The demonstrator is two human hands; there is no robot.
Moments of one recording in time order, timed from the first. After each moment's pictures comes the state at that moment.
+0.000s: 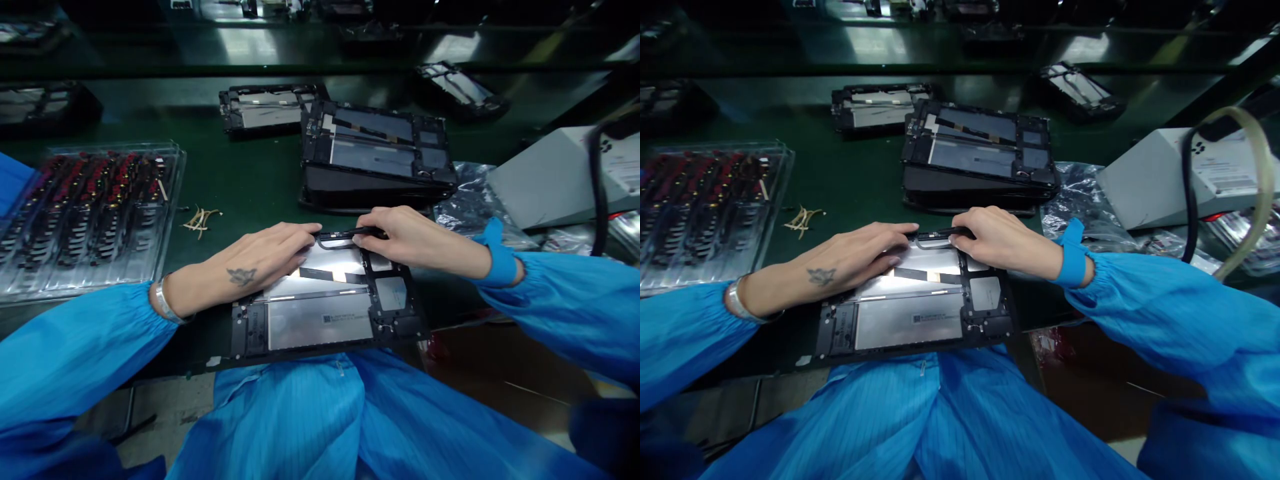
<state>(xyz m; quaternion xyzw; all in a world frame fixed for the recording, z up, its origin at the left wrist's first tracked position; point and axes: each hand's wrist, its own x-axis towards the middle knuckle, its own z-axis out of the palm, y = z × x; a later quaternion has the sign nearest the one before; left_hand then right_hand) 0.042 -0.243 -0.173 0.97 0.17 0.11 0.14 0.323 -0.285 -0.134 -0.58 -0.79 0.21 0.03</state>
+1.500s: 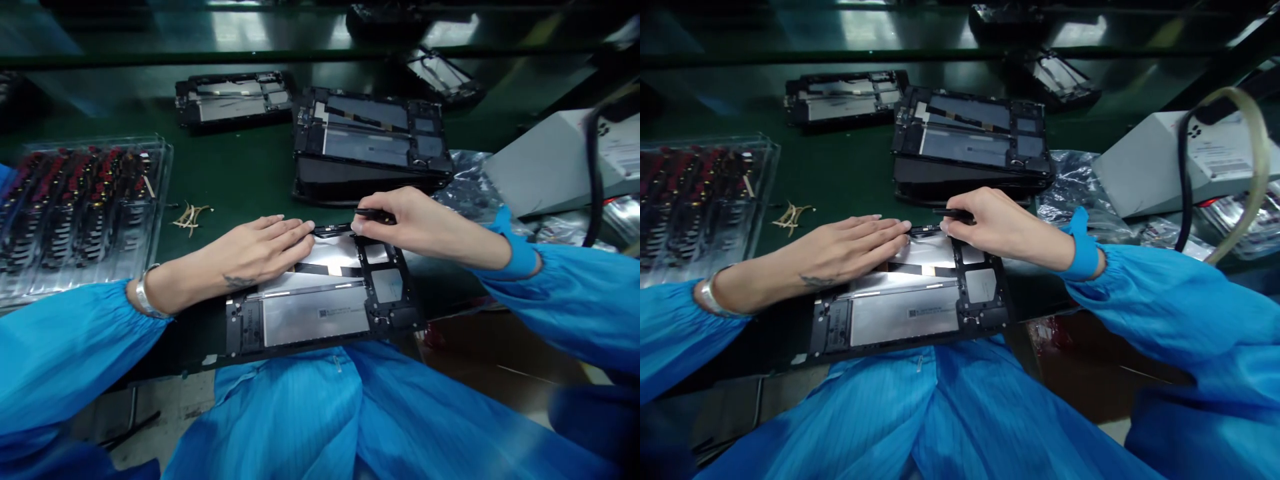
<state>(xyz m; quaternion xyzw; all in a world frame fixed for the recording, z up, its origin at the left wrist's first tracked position) 0.048 -0.238 -0.163 0.98 0.01 0.11 -0.19 0.323 -0.289 -0.121 -0.57 -0.77 0.26 0.12</state>
